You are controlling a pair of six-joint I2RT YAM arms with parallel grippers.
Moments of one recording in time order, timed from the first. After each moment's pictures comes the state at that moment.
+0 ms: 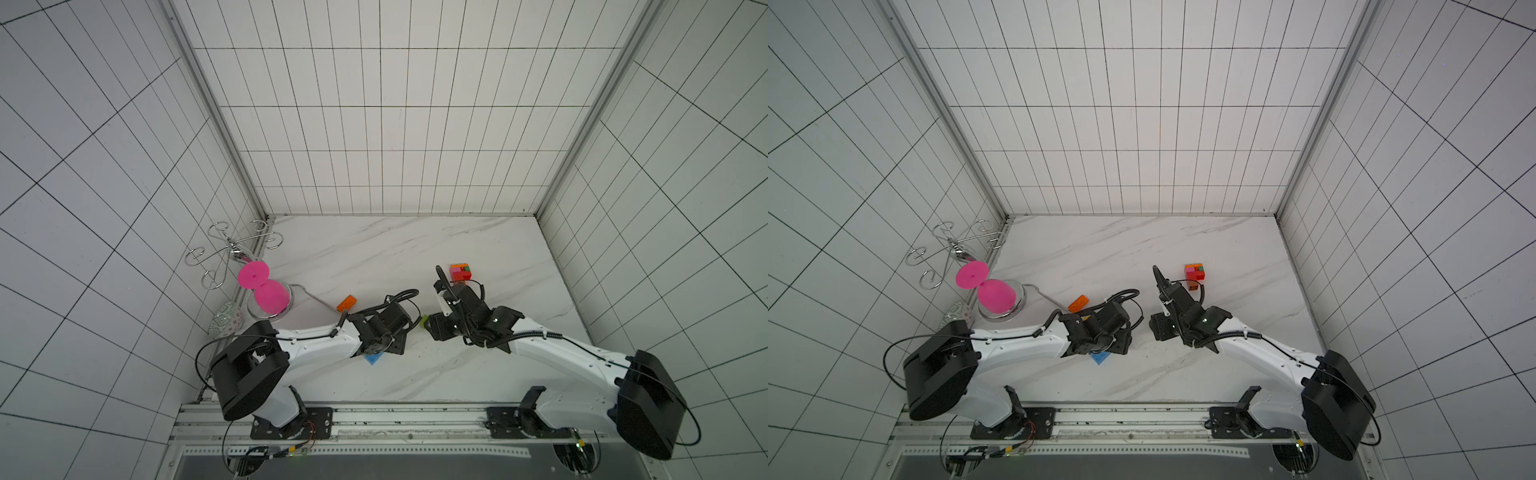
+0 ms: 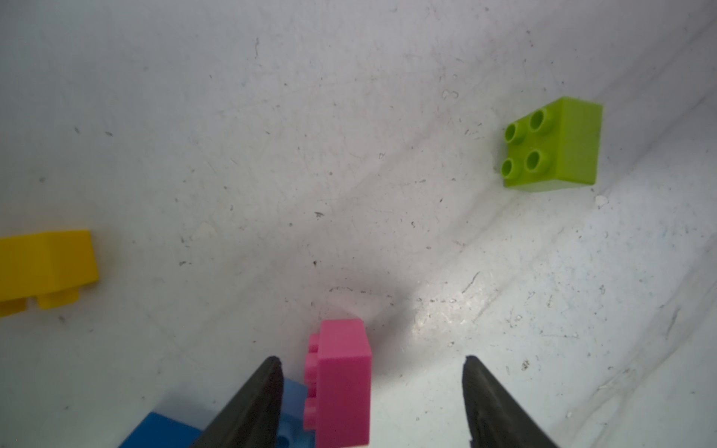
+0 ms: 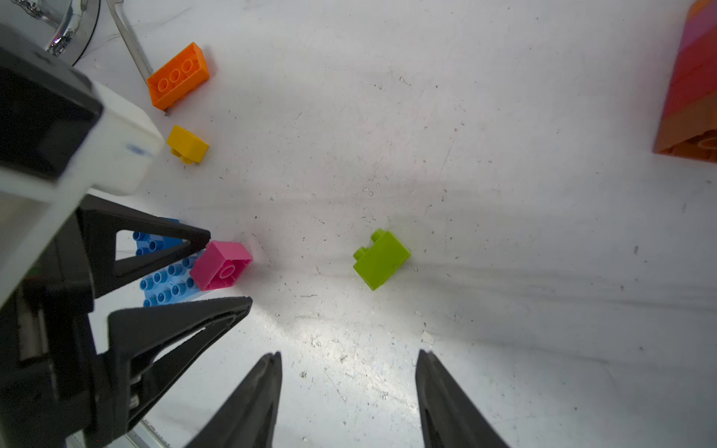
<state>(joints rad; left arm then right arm) -0.95 1.51 0.79 -0.39 -0.11 -0.70 0.78 1.24 0.75 -0.42 -0.02 0.44</state>
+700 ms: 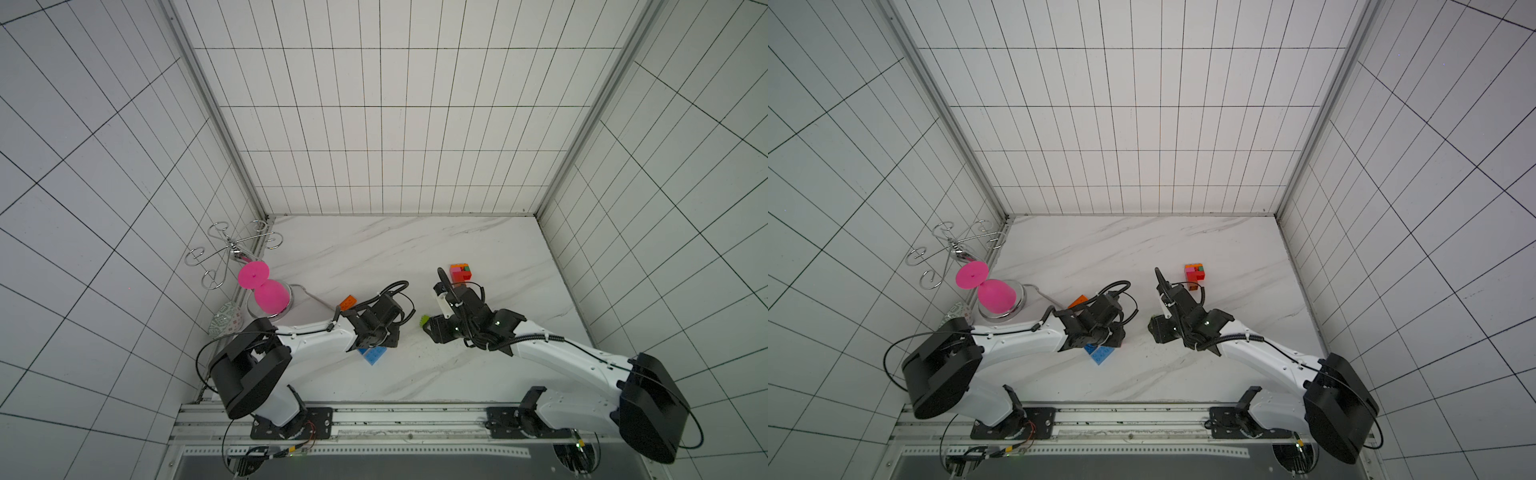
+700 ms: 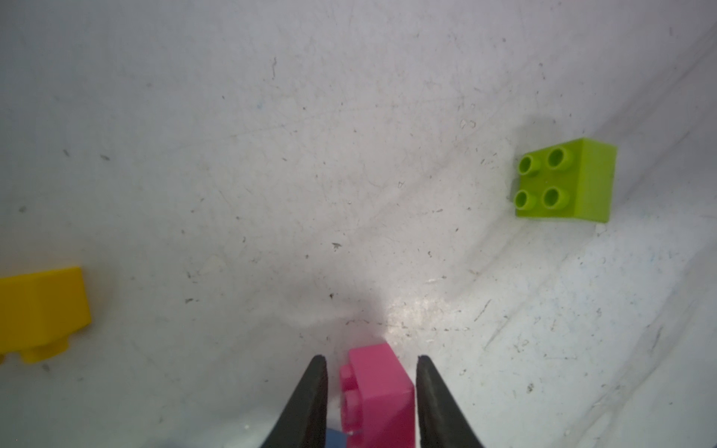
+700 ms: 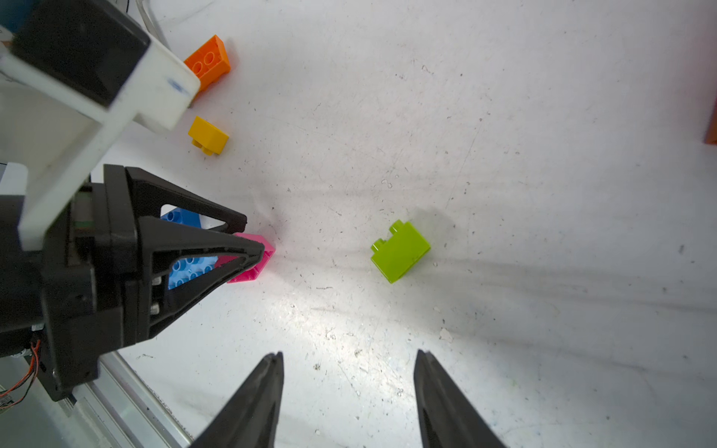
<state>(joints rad) -0.85 1.51 0.76 -0.31 -0.01 -0.66 0.78 1.22 0.72 -0.38 -0.09 0.44</state>
